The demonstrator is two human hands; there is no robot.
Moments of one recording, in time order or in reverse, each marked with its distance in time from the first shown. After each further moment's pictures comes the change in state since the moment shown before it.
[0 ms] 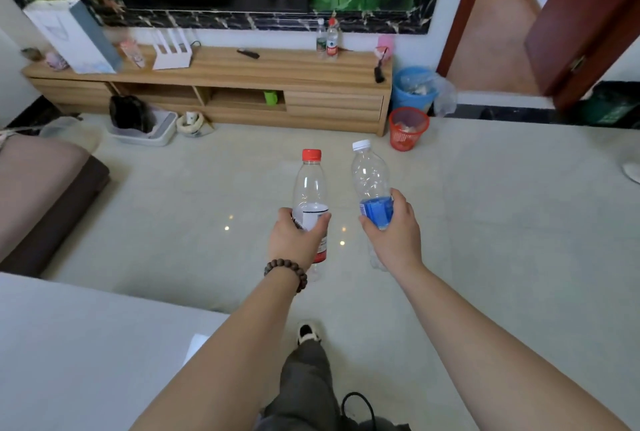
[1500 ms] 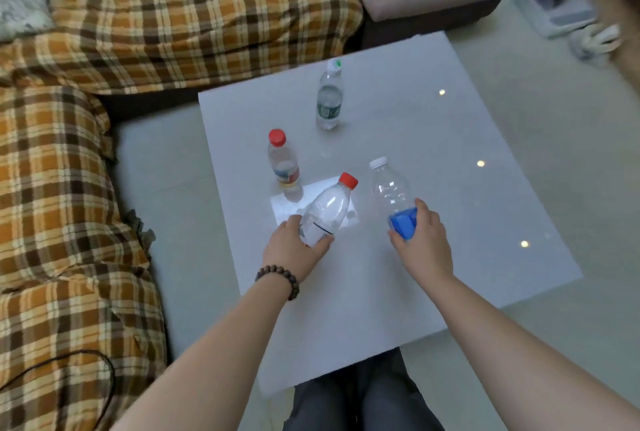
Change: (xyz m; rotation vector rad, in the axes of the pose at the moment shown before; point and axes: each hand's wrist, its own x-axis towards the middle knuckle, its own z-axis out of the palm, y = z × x) left_hand -0.316 -0.584 -0.486 -0.002 0.460 -0.653; right_hand -0.576 -0.139 0.441 -0.526 -0.978 -0.643
